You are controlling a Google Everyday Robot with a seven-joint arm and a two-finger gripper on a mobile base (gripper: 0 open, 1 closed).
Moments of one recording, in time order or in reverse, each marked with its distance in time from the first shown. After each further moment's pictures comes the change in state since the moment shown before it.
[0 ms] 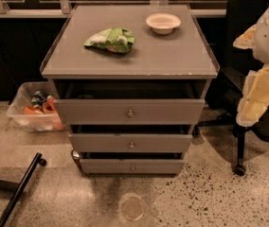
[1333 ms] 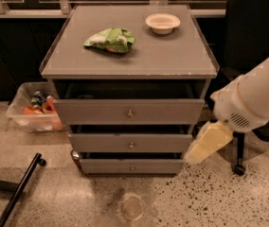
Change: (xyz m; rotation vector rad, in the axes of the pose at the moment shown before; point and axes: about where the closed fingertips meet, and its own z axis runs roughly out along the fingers) arm -0.015 0.049 0.115 -0.046 -0.169 0.296
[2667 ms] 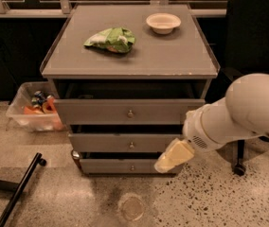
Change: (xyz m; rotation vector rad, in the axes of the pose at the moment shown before) arm -0.013 0.021 0.087 0.005 -0.107 0.103
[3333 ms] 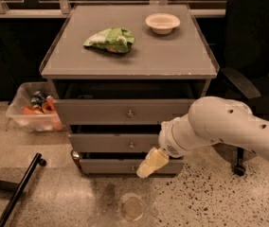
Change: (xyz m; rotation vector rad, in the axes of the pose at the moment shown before) arm -0.007 0.010 0.103 -0.092 -0.028 -0.079
